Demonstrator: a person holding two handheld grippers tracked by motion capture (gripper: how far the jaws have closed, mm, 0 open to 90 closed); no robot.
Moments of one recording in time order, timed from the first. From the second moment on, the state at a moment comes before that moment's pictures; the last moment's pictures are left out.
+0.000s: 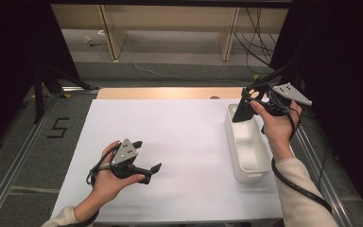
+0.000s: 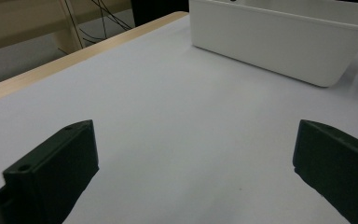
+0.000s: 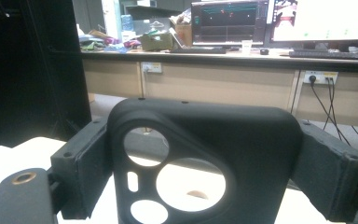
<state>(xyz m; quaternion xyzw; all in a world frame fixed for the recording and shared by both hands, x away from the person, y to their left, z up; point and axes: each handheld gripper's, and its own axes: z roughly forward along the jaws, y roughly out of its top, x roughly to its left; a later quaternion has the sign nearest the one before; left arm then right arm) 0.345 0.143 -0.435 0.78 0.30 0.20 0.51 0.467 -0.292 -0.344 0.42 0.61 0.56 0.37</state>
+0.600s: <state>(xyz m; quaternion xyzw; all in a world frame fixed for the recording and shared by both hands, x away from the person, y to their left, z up) 0.345 0.143 -0.435 0.78 0.30 0.20 0.51 0.473 -0.296 -0.346 0.43 0.61 0.55 0.37</state>
